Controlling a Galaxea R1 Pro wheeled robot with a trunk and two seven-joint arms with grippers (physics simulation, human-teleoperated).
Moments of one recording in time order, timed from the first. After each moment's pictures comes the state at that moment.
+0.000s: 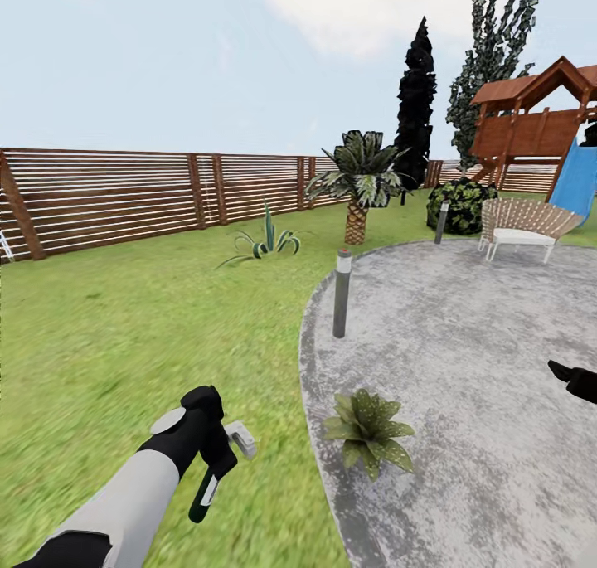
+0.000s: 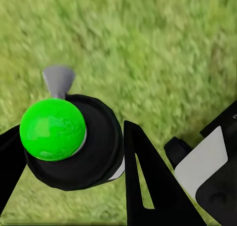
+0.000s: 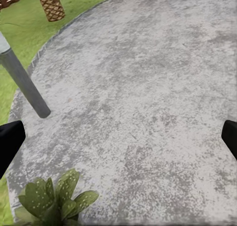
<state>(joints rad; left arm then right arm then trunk) -0.76 -0.08 -0.04 -0.62 -1.23 0.78 -1.18 -0.59 -0.16 -0.94 -1.49 0.37 0.72 0.62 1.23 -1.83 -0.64</state>
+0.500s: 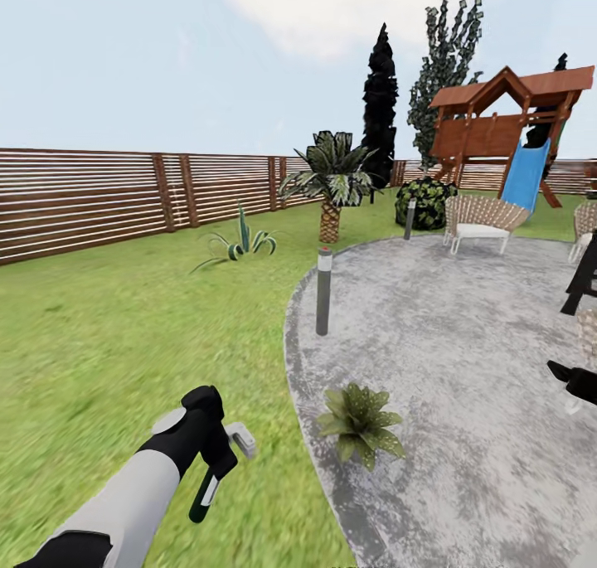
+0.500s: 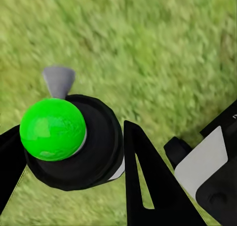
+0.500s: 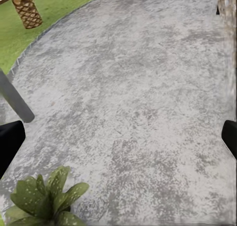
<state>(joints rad) -0.76 -0.08 -0.04 -0.62 -1.23 0.78 -1.18 -0.59 -0.15 -0.94 -1.49 0.37 0.72 0.62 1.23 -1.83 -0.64</state>
